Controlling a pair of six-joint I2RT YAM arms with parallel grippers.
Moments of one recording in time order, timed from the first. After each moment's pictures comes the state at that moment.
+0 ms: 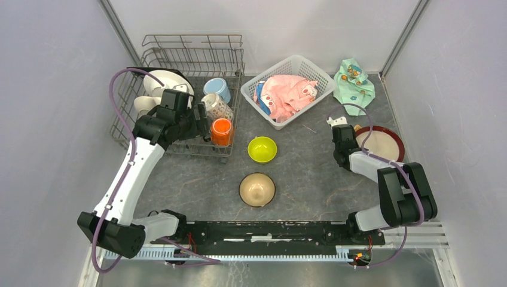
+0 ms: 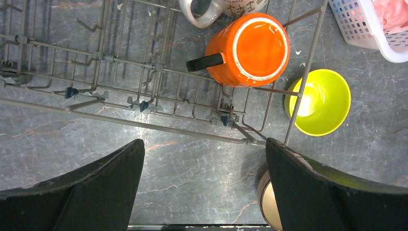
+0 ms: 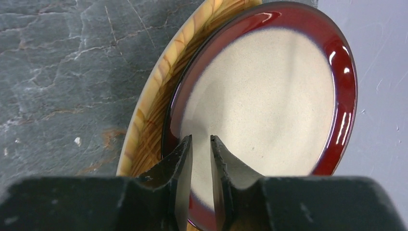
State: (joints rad) left arm -0.31 1.19 1.33 -0.99 -0.19 -0.42; right arm 0.18 1.44 0.58 0.00 0.59 -0.32
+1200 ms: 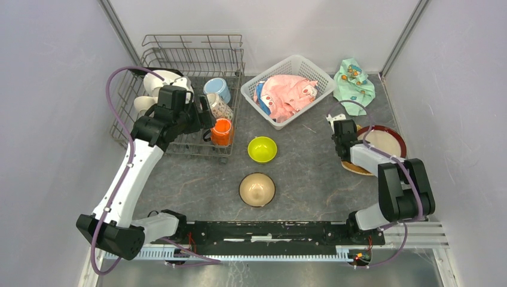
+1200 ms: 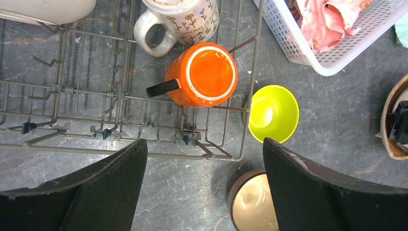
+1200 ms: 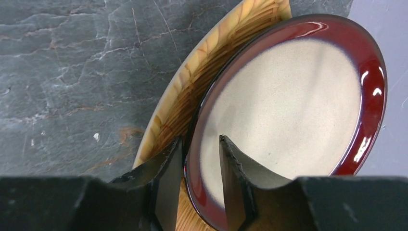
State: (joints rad) left arm -0.32 1.18 1.34 -0.86 -0.07 -0.44; right arm 0.15 1.47 0.68 -0.15 0.47 -0.31
